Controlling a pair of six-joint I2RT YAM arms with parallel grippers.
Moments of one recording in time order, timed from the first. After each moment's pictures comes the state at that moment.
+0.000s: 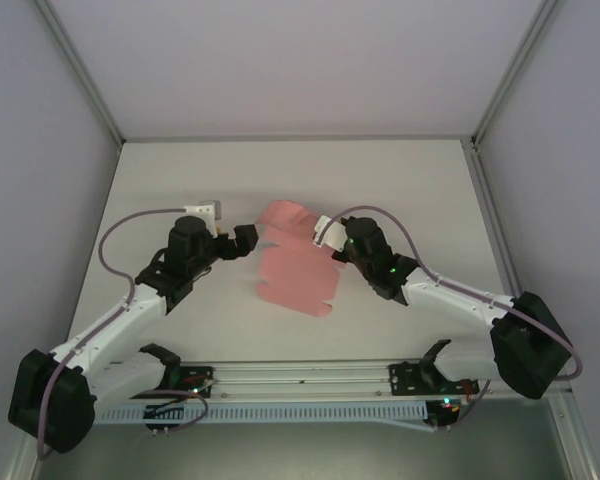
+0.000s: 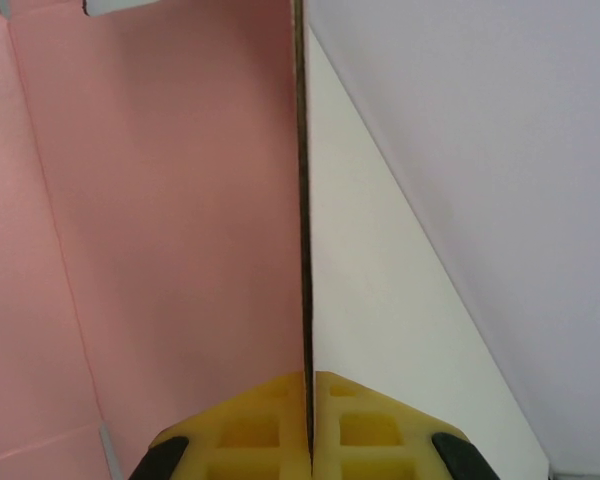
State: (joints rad) left arm -0.47 1.00 0.58 -0.07 0.00 -0.50; right arm 0.75 1.25 0.67 0.12 0.32 -0.69
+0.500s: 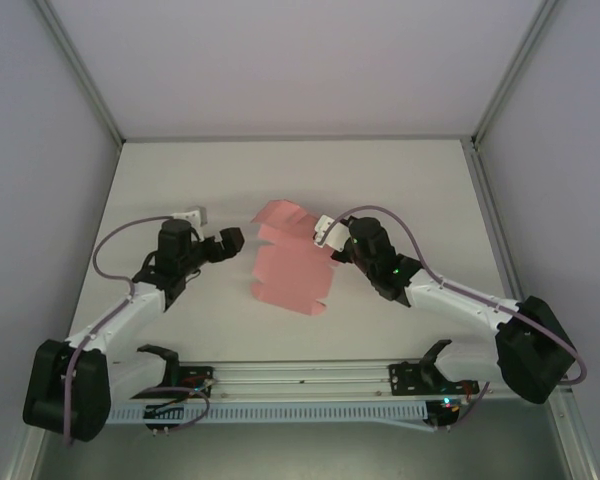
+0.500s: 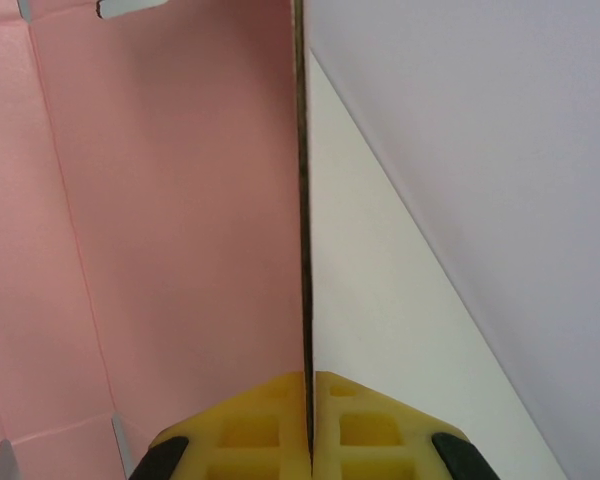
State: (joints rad) left arm -0.31 1.09 0.49 0.06 0.18 -0.51; right arm 0.75 1.23 0.67 0.13 0.25 -0.67
